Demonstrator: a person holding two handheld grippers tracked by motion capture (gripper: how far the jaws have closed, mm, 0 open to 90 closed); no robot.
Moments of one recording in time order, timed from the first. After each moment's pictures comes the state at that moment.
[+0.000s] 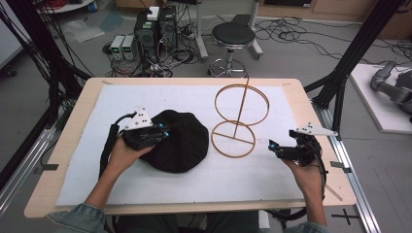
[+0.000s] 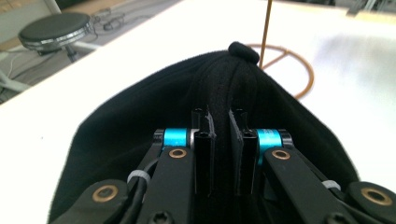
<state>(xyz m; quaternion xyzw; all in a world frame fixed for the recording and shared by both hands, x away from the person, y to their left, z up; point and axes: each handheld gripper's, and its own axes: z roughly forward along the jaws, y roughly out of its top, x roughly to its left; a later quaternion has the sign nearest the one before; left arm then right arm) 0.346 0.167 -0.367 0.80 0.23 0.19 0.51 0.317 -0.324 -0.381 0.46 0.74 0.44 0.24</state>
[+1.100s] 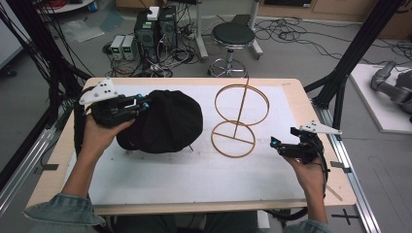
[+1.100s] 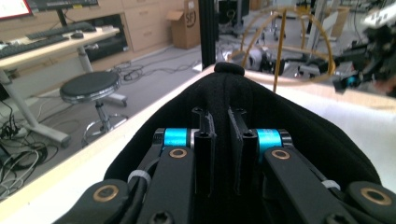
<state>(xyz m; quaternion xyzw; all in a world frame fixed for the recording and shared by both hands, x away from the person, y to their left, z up) 0.345 0.207 -0.270 0.74 0.23 0.23 0.59 0.320 -0.330 -0.375 0.46 0.72 0.46 0.24</state>
